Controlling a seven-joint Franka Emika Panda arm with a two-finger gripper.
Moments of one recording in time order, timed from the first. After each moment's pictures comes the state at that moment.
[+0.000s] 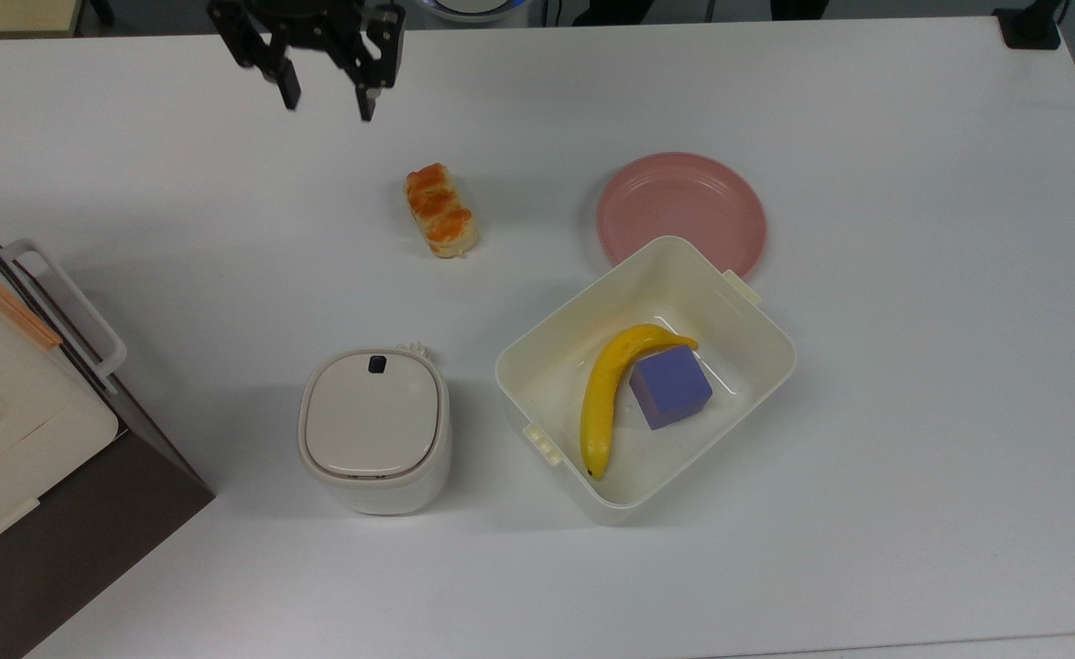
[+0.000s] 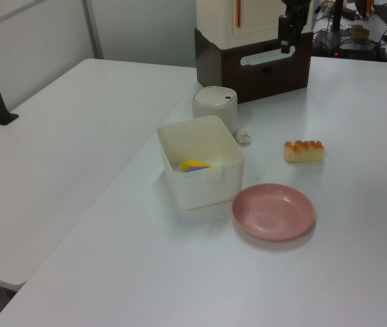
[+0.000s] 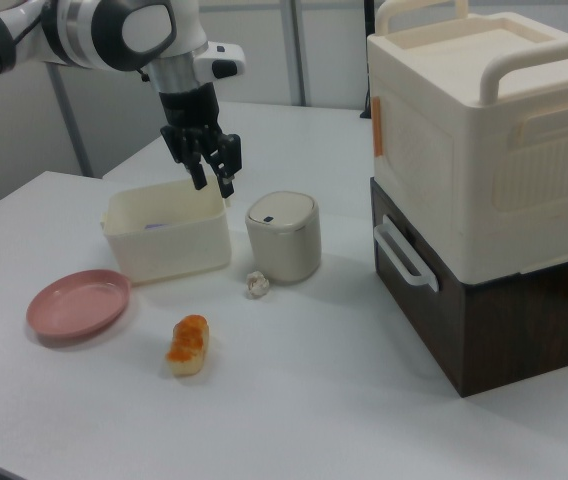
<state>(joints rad) -0.10 0.12 -0.02 -1.51 -0.02 1.71 0.03</state>
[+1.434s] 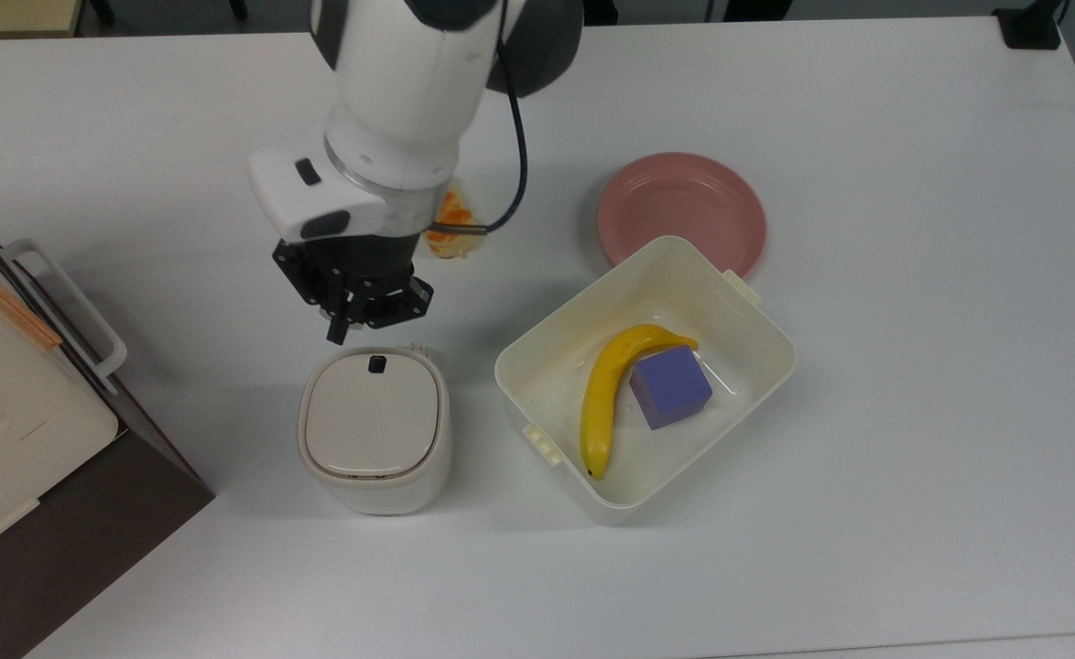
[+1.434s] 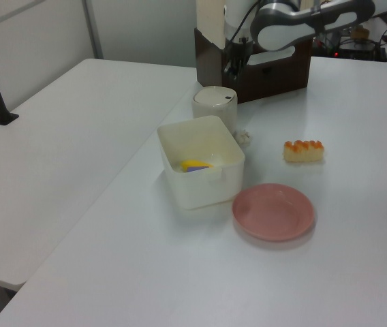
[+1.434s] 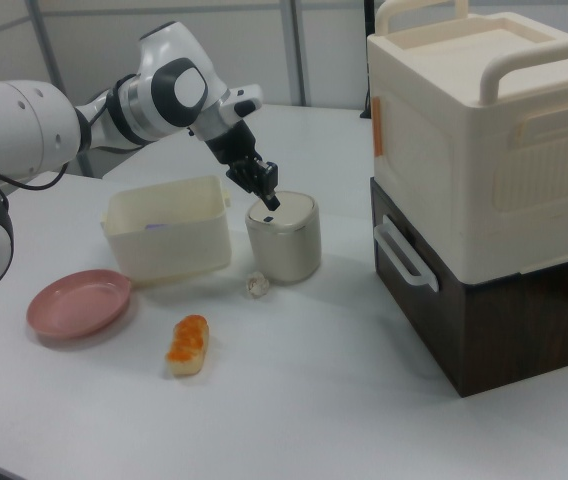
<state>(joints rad) -0.03 0.52 0.06 -1.30 -0.42 2.00 0.40</state>
